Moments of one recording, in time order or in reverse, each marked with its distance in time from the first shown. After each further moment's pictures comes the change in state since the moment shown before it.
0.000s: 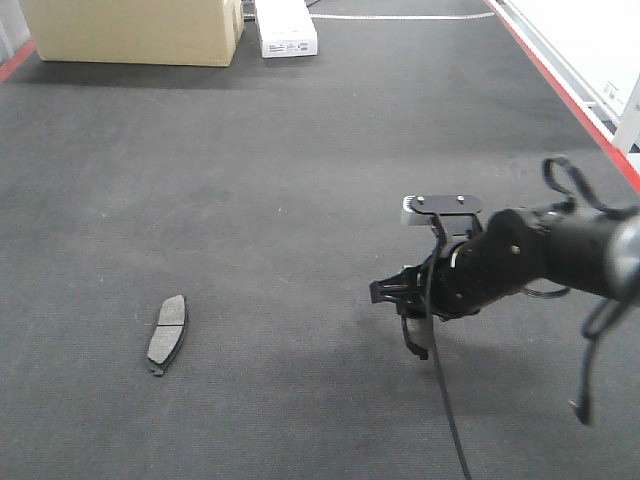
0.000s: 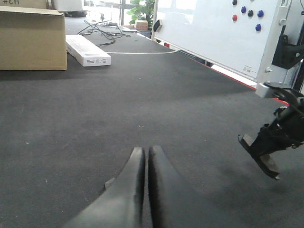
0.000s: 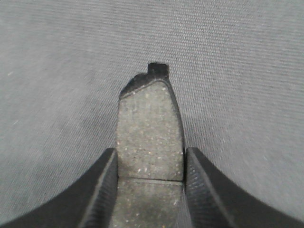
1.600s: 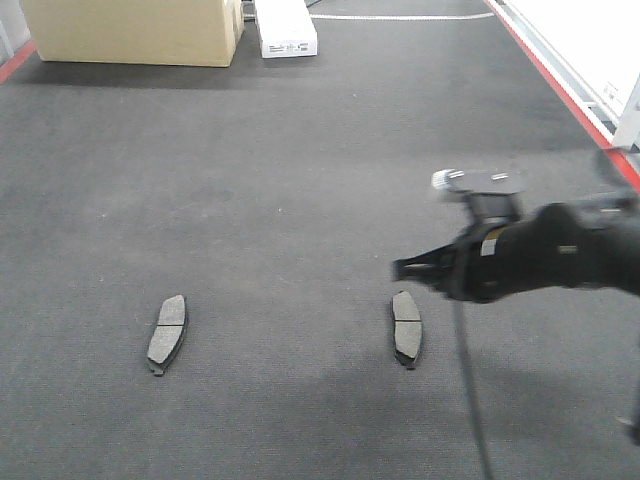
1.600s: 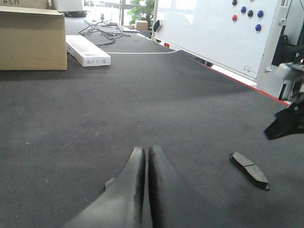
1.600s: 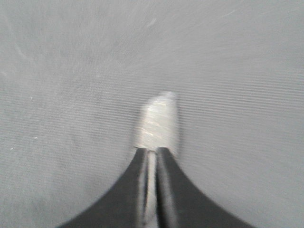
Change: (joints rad) left arm 0.000 0.000 0.000 0.000 0.001 0.000; right arm -0.048 -0.185 0.092 -0.044 -0.040 0.055
